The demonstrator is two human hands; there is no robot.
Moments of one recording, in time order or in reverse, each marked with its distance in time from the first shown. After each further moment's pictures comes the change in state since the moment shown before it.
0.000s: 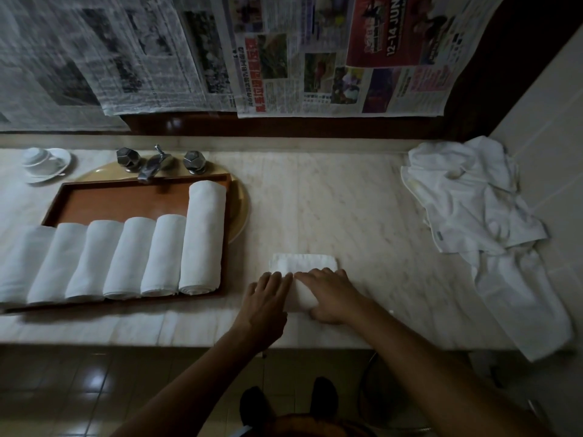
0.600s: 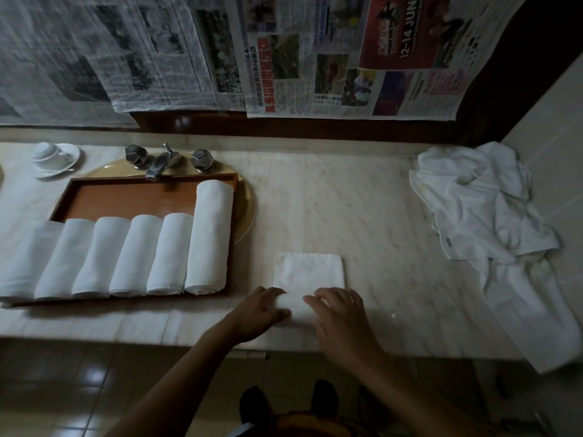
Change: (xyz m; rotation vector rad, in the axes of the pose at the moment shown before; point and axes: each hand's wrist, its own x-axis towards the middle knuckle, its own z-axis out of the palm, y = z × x) left_hand -0.005 -0.036 -0.015 -0.634 -0.274 -0.178; right_hand -0.051 -0.023 0.043 0.064 0.447 0.007
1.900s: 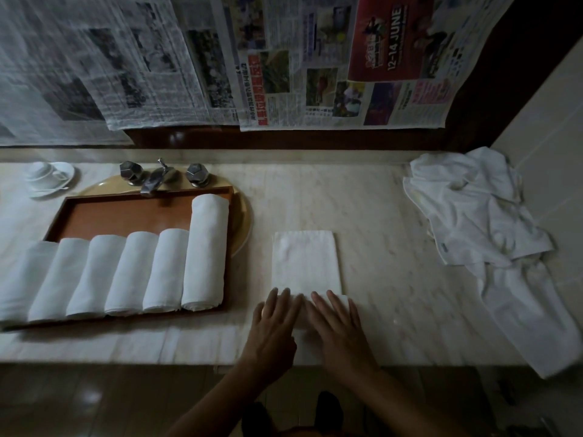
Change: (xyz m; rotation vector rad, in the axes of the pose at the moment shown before) left_hand -0.002 0.015 0.056 0.563 0.297 0.191; right_hand -0.006 0.020 0.042 -0.077 -0.080 0.006
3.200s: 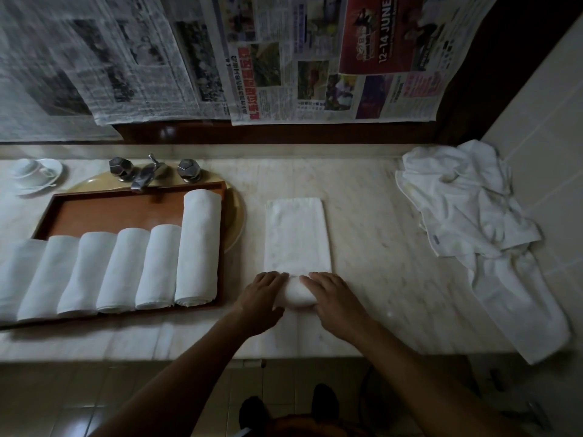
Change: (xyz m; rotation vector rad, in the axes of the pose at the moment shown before) left_hand 0.053 -0.044 -0.012 -0.182 -0.060 0.066; right_hand 0.048 0.026 -0.029 0.102 -0.041 -0.046
